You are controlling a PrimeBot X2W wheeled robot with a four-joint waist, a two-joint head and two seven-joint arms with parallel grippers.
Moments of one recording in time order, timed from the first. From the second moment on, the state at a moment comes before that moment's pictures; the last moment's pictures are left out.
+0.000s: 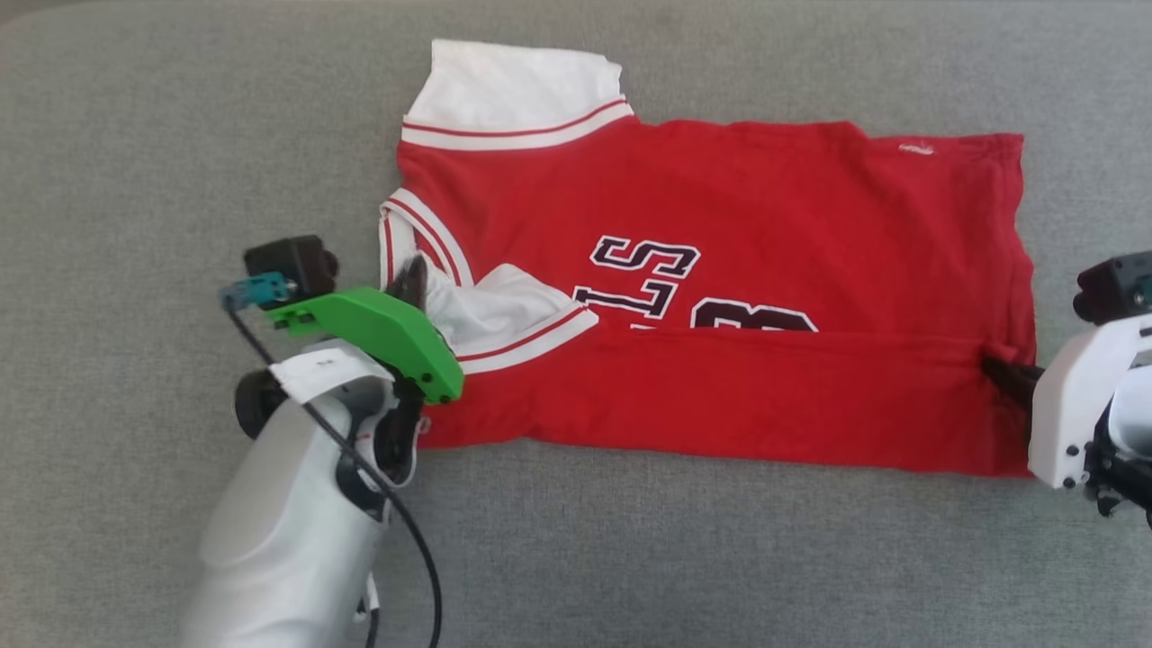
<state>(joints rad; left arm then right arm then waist) -0.53 0.19 -0.36 0.36 -0.76 0.21 0.12 -0.32 -0.48 0.08 0.15 0.55 0.13 0.75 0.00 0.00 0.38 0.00</state>
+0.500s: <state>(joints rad) -0.56 0.21 -0.33 0.40 -0.73 0.19 -0.02 -0.28 -0.44 0.00 0.16 0.59 0.13 0.69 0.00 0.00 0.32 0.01</state>
